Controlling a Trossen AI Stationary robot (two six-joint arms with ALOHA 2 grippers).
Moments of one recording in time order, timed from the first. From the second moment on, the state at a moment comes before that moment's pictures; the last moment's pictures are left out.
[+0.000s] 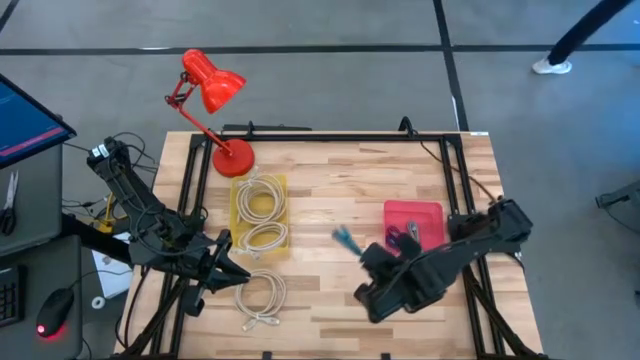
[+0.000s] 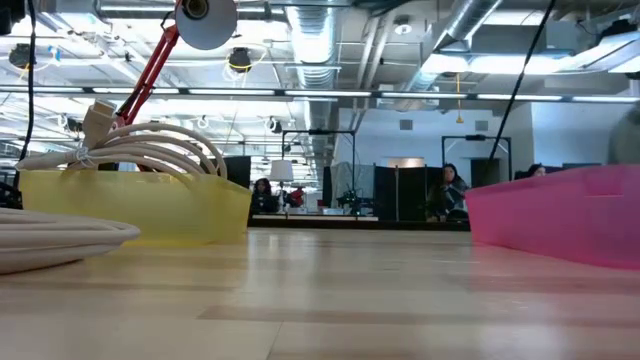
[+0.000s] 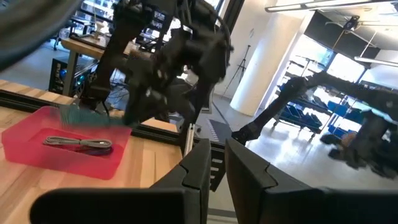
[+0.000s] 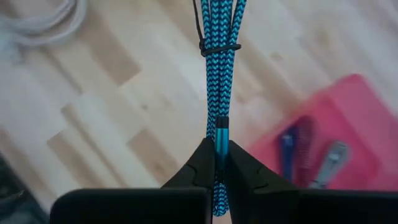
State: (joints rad) left arm -0.95 0.95 0.69 0.33 -0.71 -0.30; right arm 0.54 1.82 1.86 -1.46 0.38 1.18
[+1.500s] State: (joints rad) left arm -0.95 0.95 0.69 0.33 -0.73 -0.30; right arm 0.62 1.36 0.91 -1.16 0.23 1.86
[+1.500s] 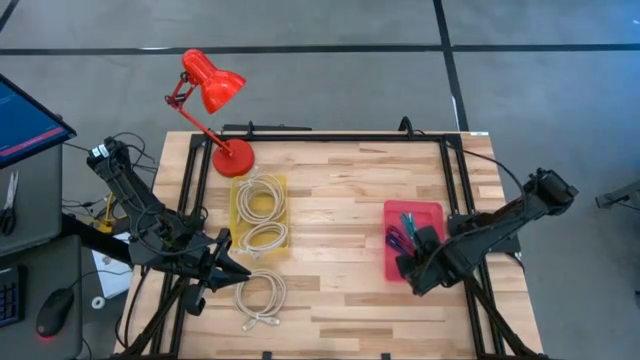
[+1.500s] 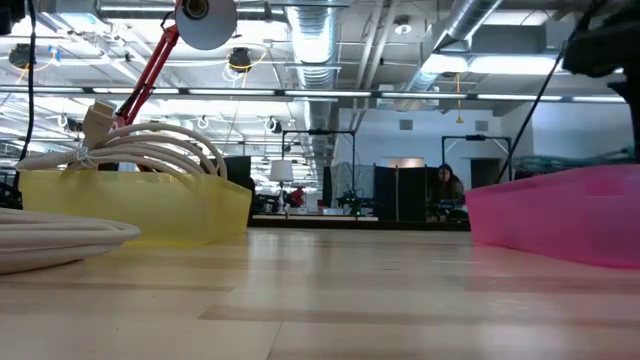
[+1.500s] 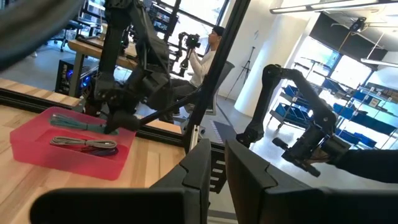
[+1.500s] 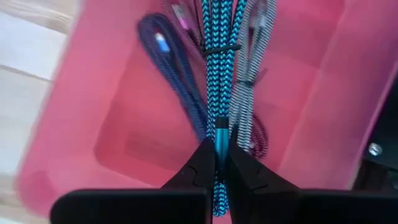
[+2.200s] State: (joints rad) left arm -0.95 0.95 0.69 0.33 -0.73 -0.29; right arm 0.61 1.36 0.81 -1.08 0.15 1.88
